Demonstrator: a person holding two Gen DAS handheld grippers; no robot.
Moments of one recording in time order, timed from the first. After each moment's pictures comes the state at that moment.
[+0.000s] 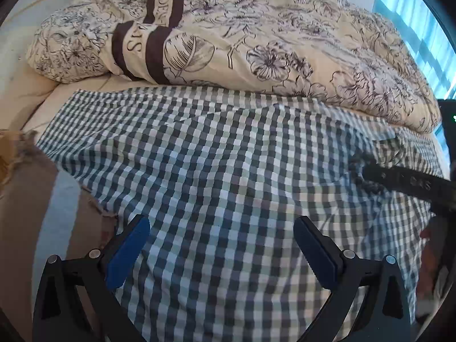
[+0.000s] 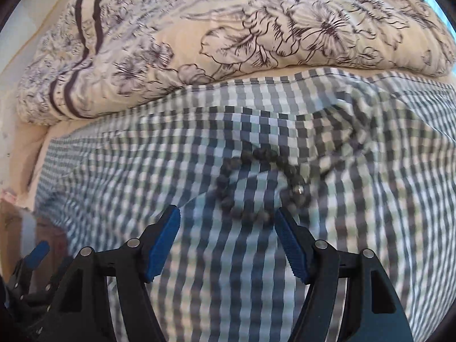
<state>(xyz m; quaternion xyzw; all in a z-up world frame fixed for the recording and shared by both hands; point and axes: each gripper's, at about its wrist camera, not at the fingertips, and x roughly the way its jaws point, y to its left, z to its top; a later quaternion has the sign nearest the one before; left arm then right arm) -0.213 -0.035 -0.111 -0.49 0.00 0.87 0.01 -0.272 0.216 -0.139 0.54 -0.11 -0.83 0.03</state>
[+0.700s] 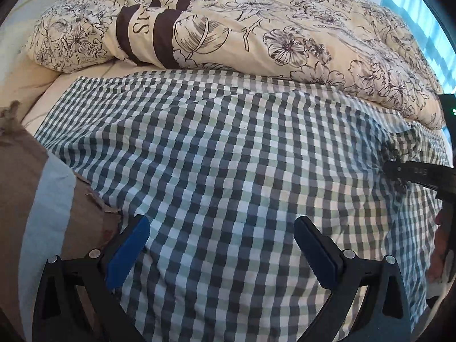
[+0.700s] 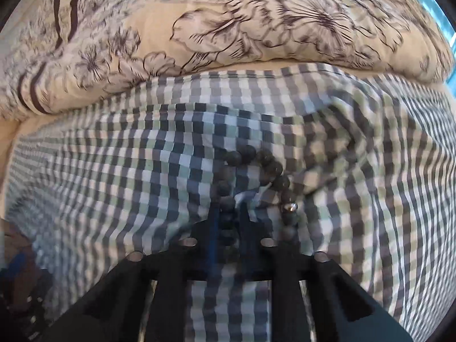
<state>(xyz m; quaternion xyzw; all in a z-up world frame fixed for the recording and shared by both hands) -0.215 -0.053 -0.125 -0.51 0.00 0.86 0.00 -0.271 0.227 -0.141 0.55 -0.10 -0.83 -0.01</state>
